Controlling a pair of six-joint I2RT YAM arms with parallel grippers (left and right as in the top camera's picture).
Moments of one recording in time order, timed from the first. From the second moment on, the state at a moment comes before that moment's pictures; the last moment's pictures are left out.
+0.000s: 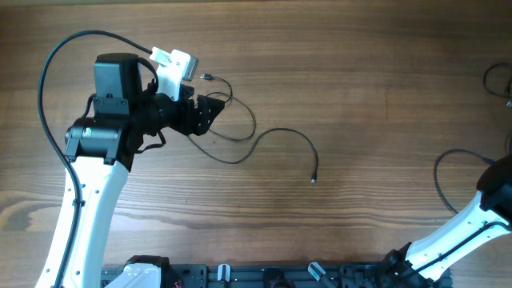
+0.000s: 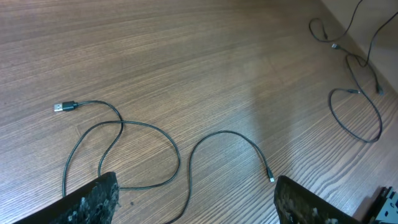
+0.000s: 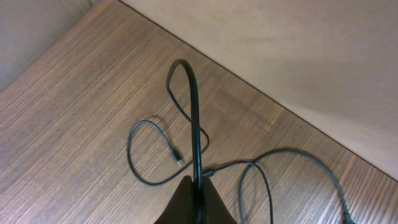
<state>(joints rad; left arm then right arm) -0.09 1.28 1.21 -0.75 0.57 0.11 -0.68 2.14 2.10 -0.81 0.16 0.18</state>
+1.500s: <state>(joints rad) -0.09 1.28 1.21 -0.59 0.36 0.13 -0.40 1.81 2.10 -1.02 -0.15 0.23</state>
